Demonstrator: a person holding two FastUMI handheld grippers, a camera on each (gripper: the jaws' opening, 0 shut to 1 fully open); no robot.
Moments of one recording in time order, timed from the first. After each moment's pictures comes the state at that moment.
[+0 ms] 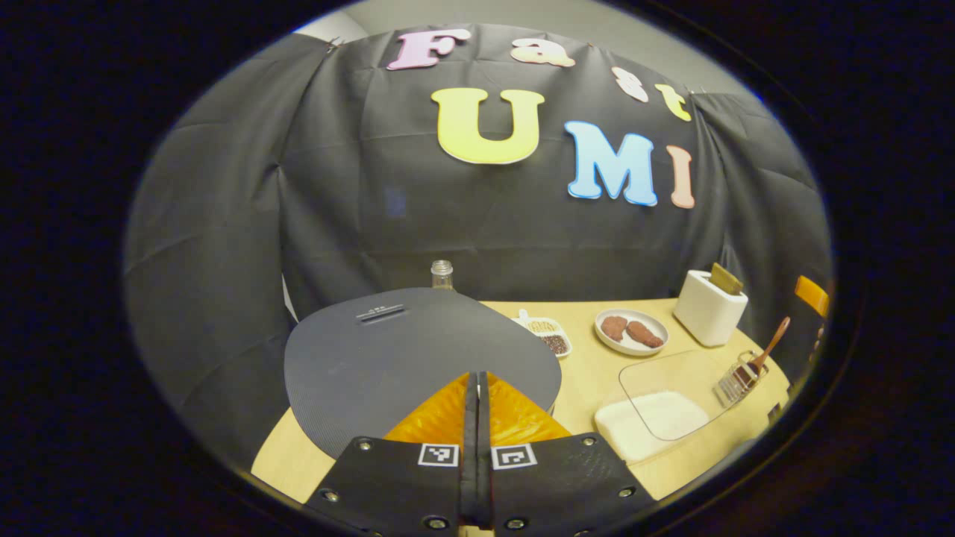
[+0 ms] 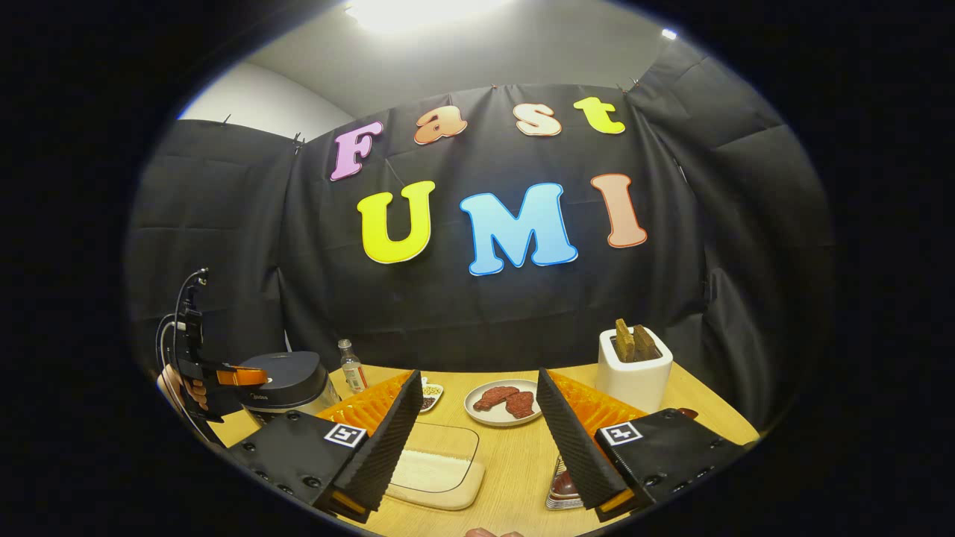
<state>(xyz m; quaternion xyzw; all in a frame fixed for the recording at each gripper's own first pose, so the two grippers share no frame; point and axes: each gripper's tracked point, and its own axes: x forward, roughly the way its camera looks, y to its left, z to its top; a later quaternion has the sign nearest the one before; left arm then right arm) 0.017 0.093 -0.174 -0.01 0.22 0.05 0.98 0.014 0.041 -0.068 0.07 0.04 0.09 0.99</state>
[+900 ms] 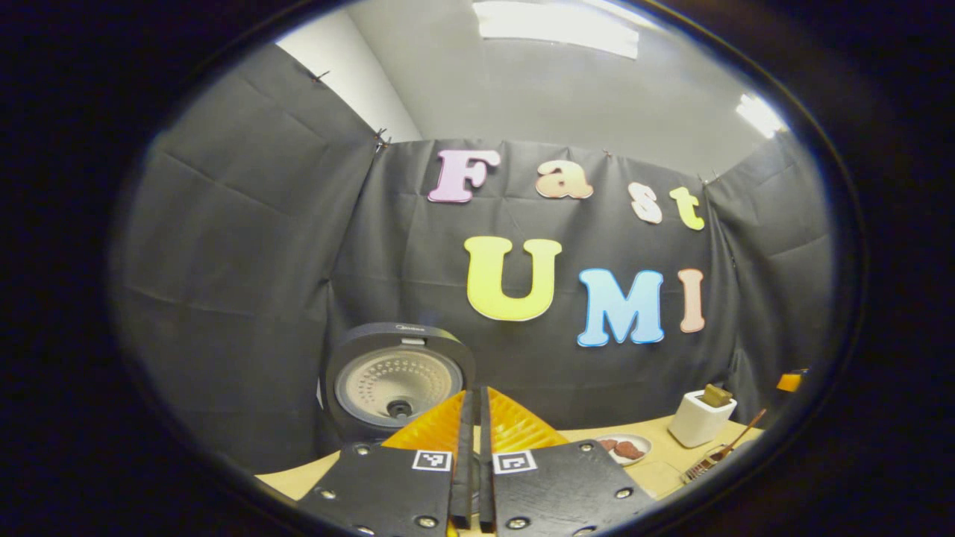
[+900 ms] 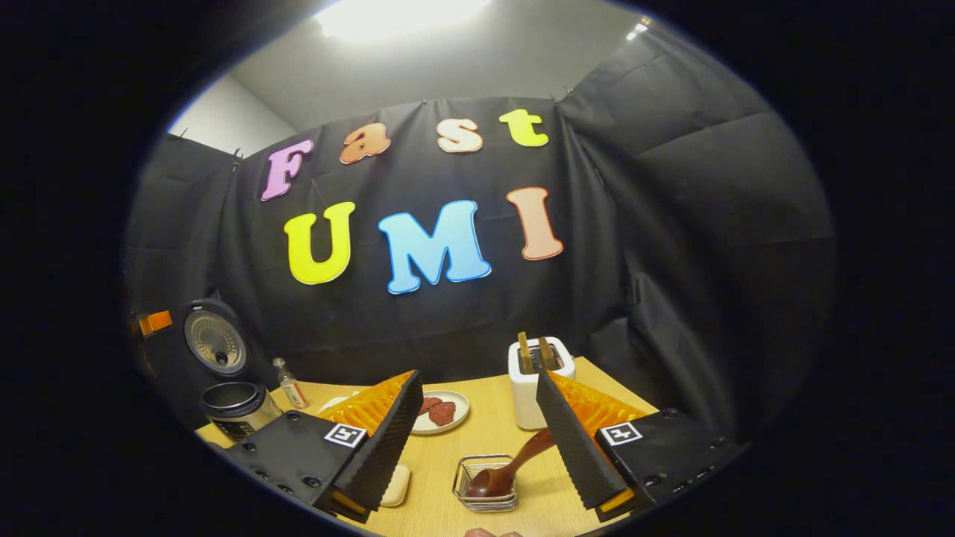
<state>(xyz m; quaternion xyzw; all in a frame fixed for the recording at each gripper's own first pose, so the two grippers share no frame) -0.030 0.064 0.019 -0.02 -0.03 0.11 0.99 -0.001 -0.089 -0.065 0.11 0.03 -0.04 0.99</state>
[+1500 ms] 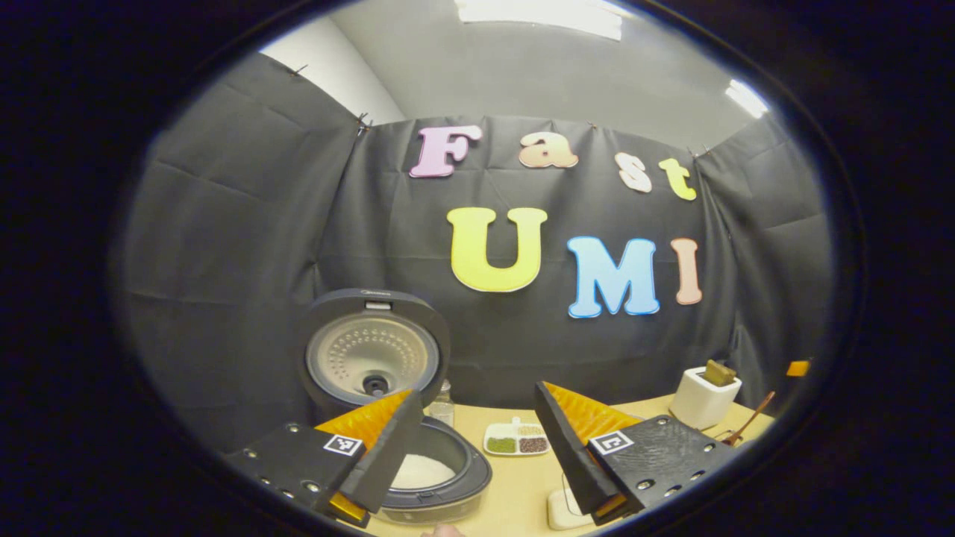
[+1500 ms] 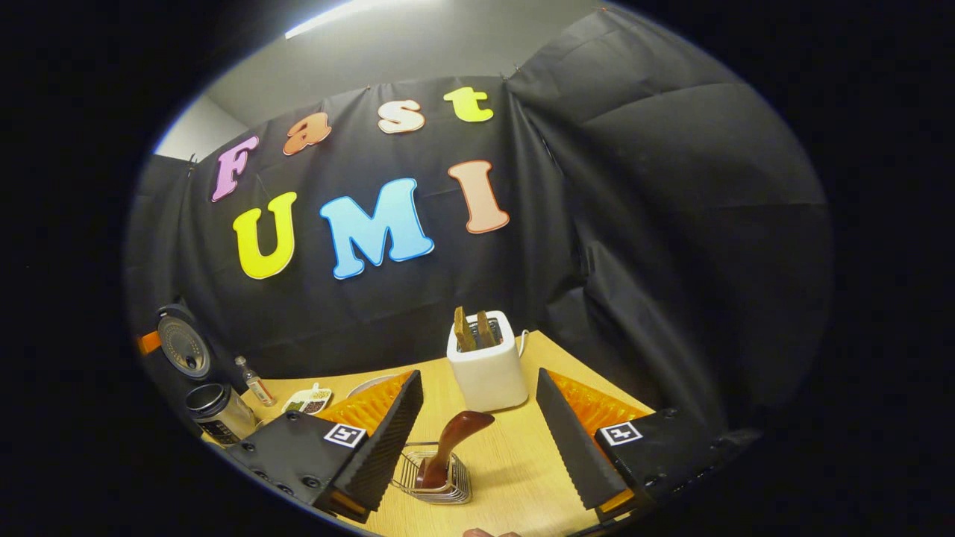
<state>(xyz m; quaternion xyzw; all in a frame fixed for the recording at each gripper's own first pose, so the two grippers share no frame) 0.000 0.020 -0.025 0.00 0.01 0.09 1.00 0.006 -0.149 -0.122 0.15 0.09 -0.09 0.98</state>
